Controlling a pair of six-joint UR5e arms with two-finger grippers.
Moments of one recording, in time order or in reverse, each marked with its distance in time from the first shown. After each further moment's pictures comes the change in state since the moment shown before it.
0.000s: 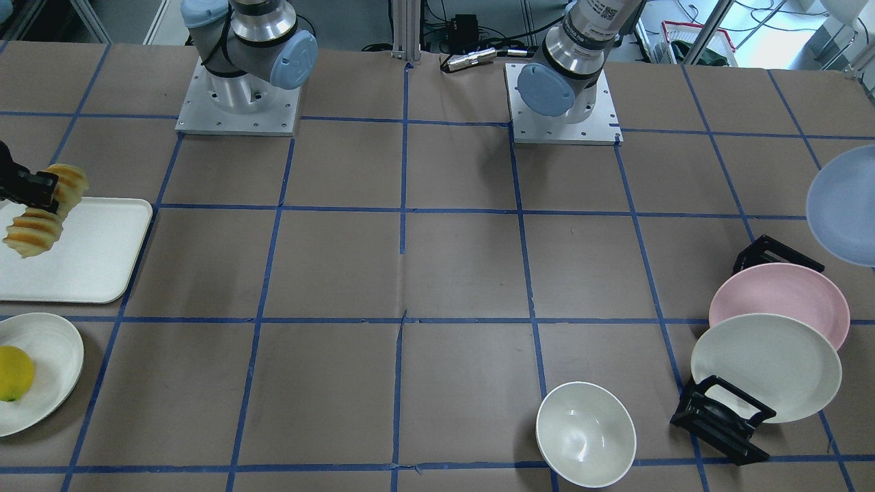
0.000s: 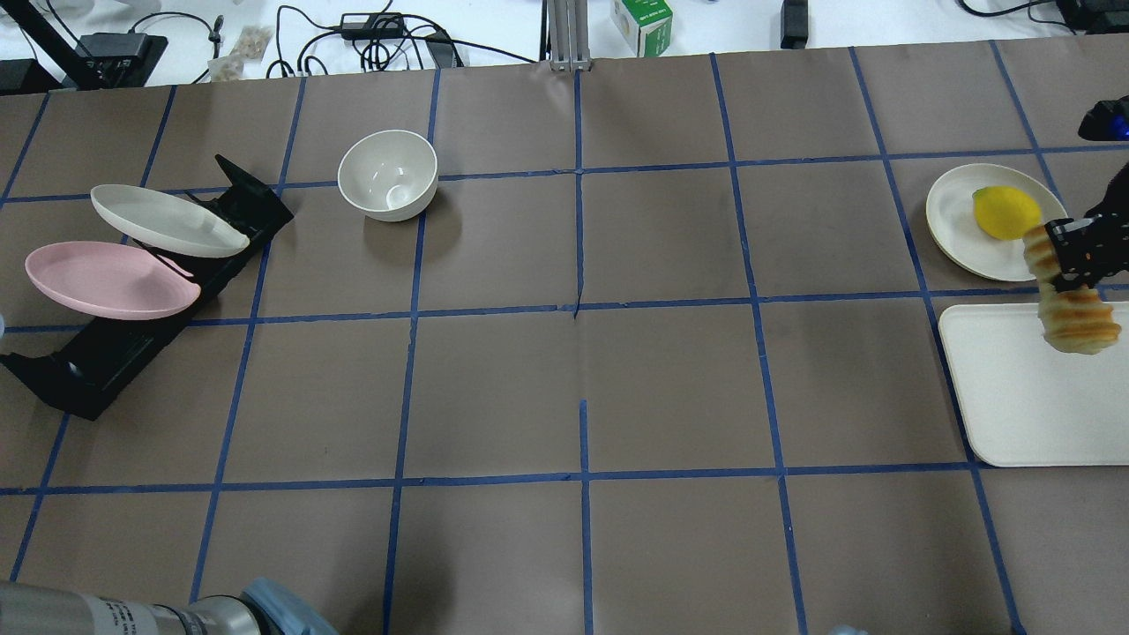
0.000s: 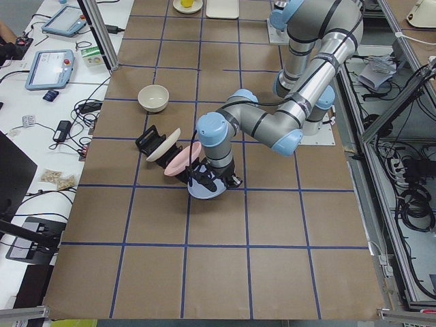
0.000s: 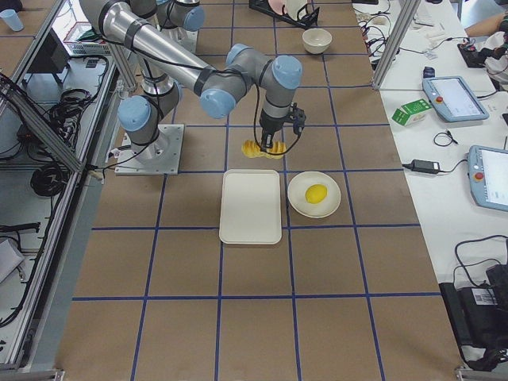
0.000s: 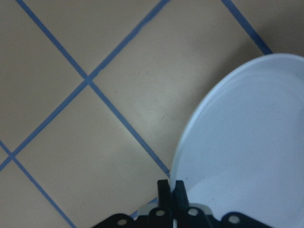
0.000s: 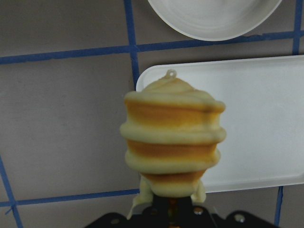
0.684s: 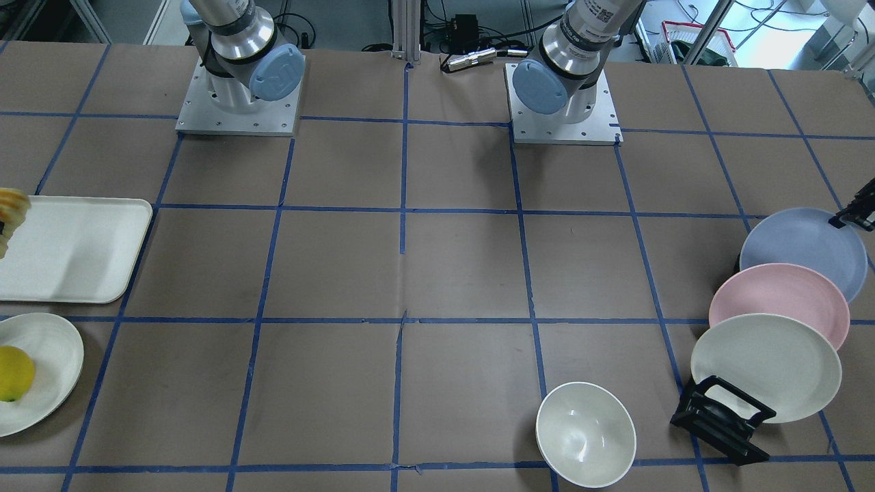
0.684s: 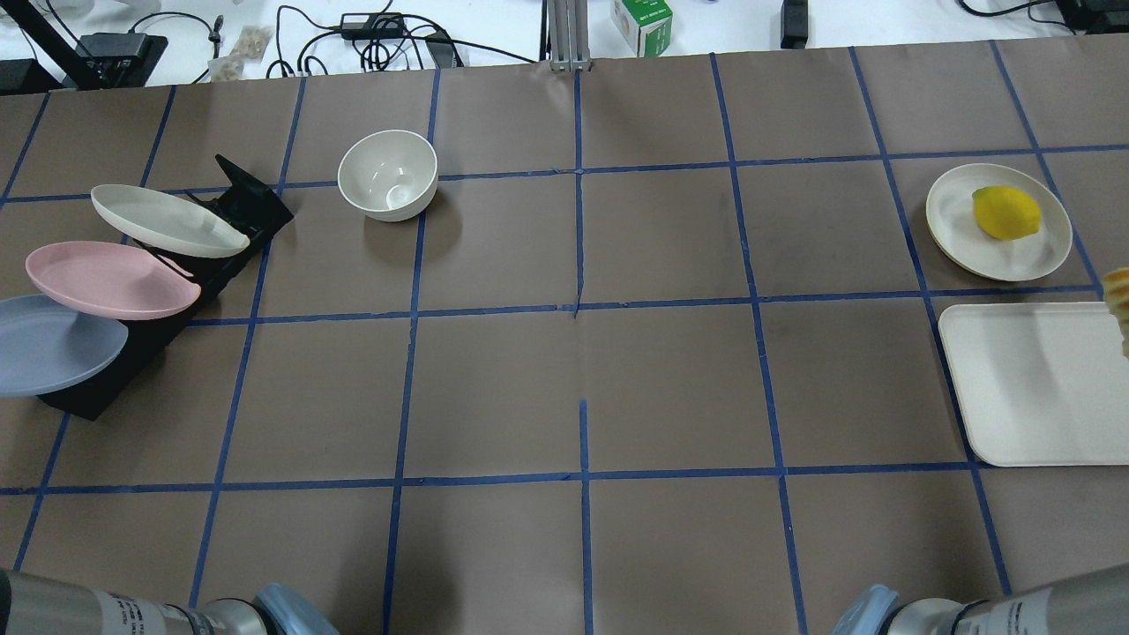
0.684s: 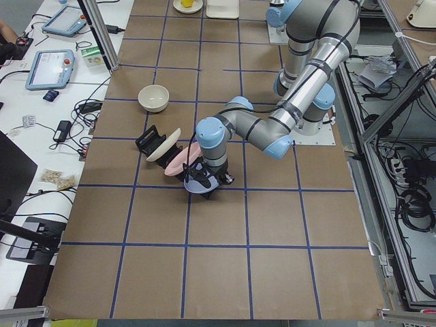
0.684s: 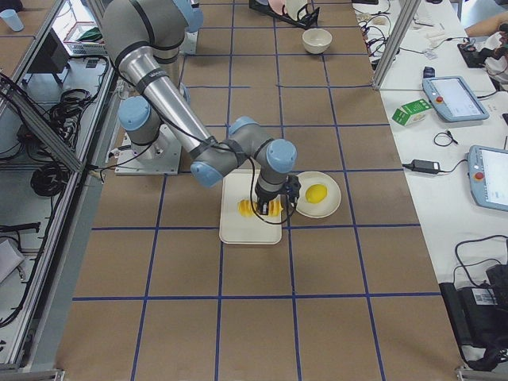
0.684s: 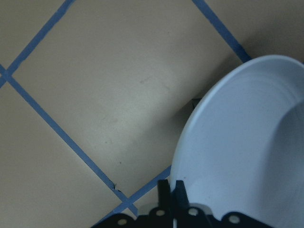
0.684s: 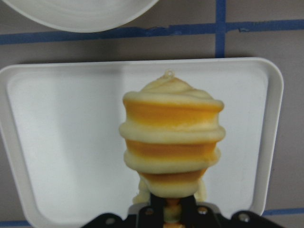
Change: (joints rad) left arm -0.069 -0.063 -0.241 0.286 -0.110 -0.037; right arm -0.240 0.182 0.001 -0.169 -0.010 -0.273
